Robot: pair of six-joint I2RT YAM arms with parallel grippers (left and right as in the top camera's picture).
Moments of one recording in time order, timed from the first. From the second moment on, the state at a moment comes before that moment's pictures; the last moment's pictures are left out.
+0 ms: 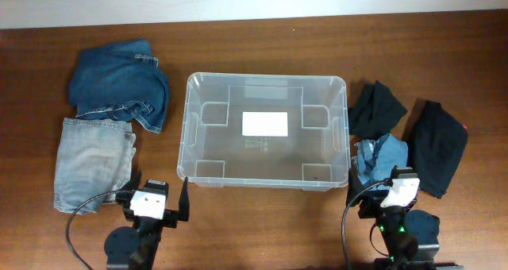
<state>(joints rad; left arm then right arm) -0.05 0.02 0.11 -0.32 0.09 0.15 -0.02 0.01 0.13 -0.43 -0.10 0.11</state>
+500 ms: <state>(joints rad) -0.05 0.02 0.11 -0.28 0.04 0.18 -0.02 0.01 0.13 -0.43 -0.10 0.11</state>
